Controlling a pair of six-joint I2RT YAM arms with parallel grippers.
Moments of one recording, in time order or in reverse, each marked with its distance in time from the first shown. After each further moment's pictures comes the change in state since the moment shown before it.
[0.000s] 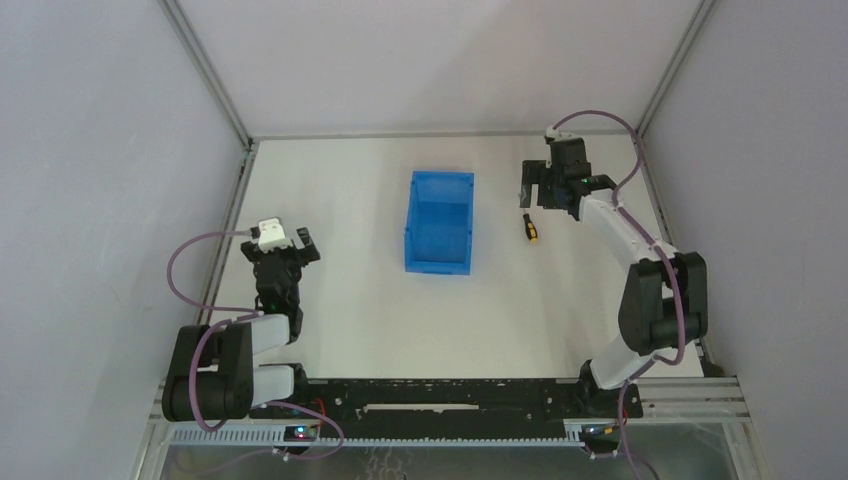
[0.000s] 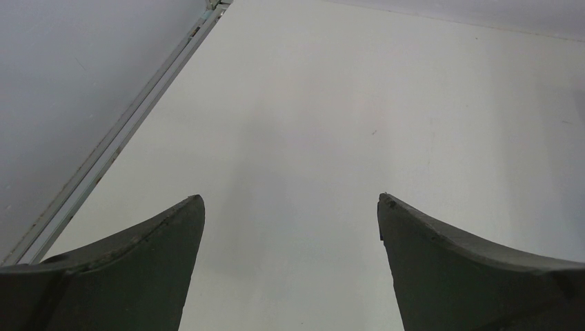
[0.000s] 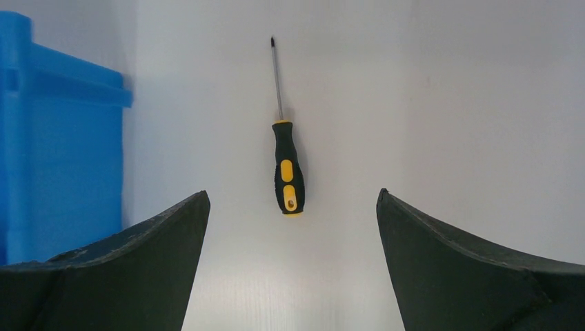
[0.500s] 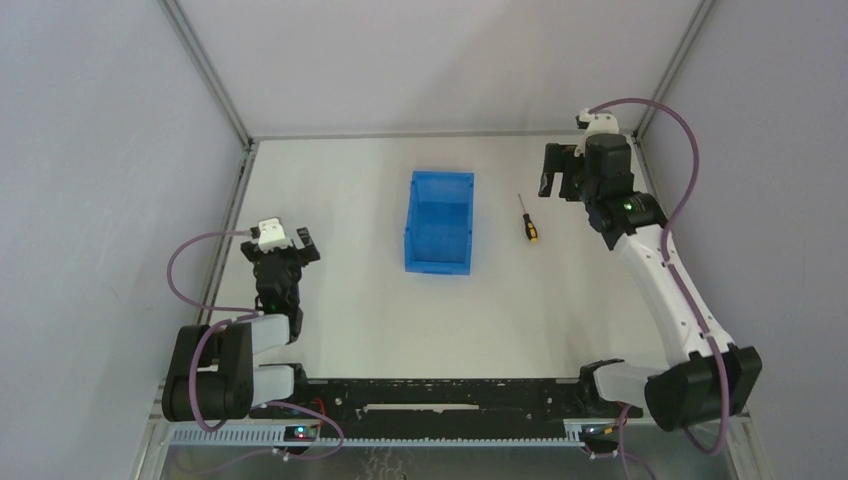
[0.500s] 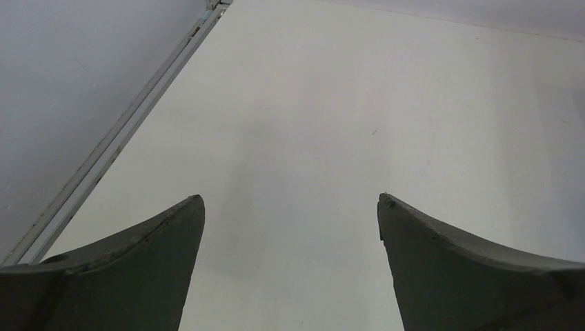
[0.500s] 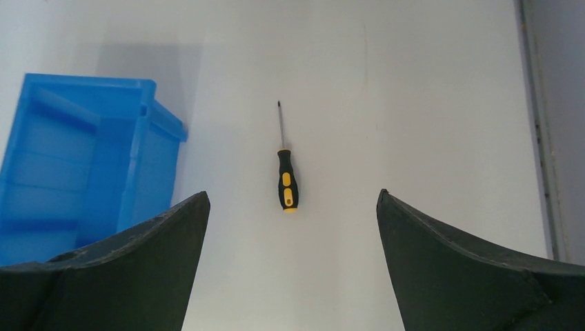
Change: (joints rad) left arm 0.000 0.000 0.000 0.000 0.000 0.000; right arm 0.021 -0.346 0.000 -0.069 0.053 -0.024
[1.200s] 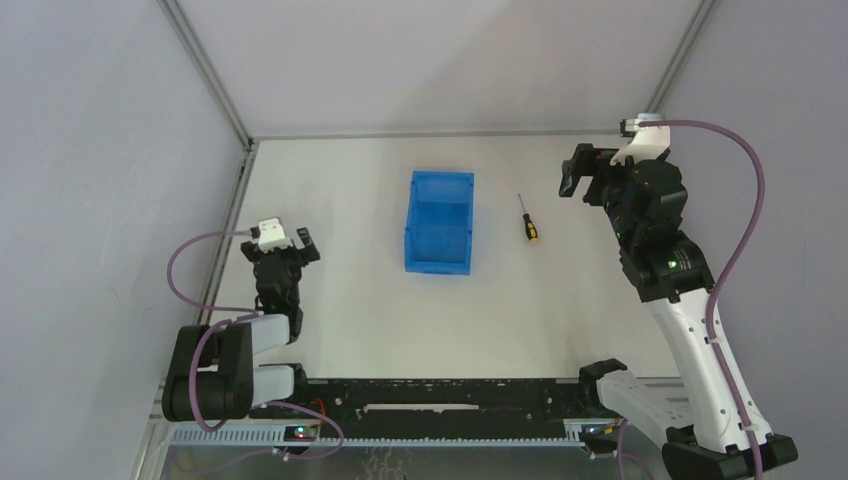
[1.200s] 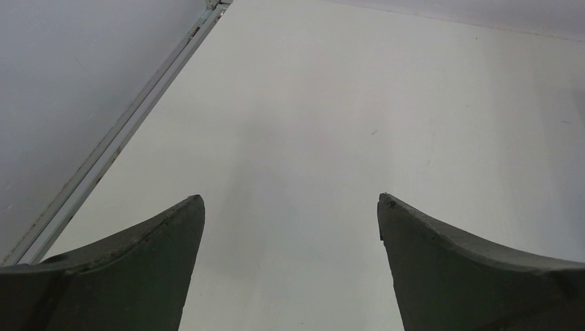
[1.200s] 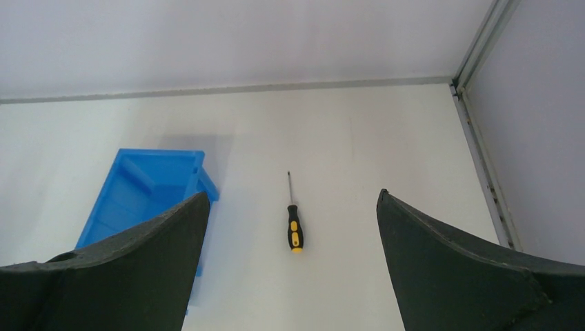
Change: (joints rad) left arm 0.000 0.000 0.000 0.000 0.000 0.000; right arm 0.055 -0.304 -0.014 0.050 0.074 -0.013
